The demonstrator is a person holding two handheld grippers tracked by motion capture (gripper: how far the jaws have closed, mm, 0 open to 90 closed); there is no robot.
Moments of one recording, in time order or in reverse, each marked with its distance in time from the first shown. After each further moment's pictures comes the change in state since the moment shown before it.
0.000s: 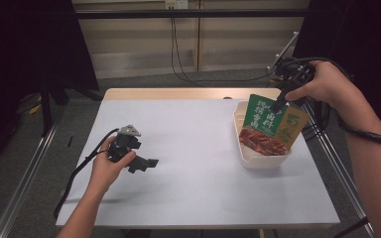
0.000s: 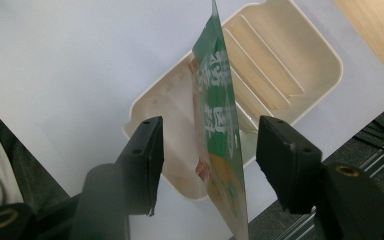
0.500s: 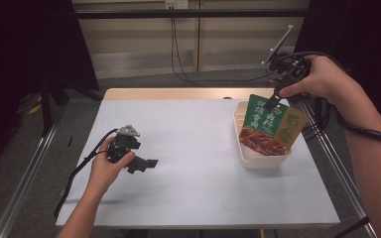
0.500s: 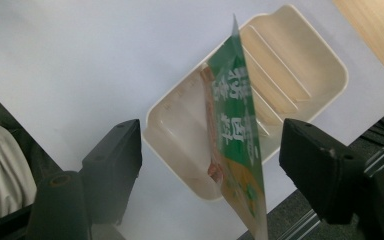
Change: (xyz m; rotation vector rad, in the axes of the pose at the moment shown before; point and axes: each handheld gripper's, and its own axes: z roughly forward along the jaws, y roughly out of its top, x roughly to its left) left arm -0.001 -0.001 -0.004 -0.006 0.002 0.002; right arm 0.016 0.014 -0.012 0.004 -0.001 0.004
